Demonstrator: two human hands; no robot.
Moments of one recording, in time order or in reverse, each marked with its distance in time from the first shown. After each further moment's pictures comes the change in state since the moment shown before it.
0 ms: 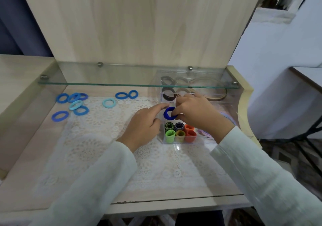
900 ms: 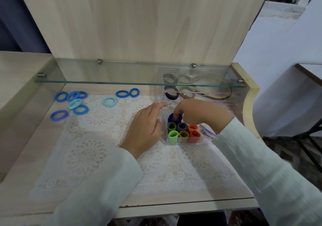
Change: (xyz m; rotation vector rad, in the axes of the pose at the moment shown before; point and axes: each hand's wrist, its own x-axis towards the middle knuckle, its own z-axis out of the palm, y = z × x) left_hand -0.010 -0.008 0.010 0.080 0.170 0.137; right_hand 0.025 -0.002 -0.010 0.351 -0.447 0.177
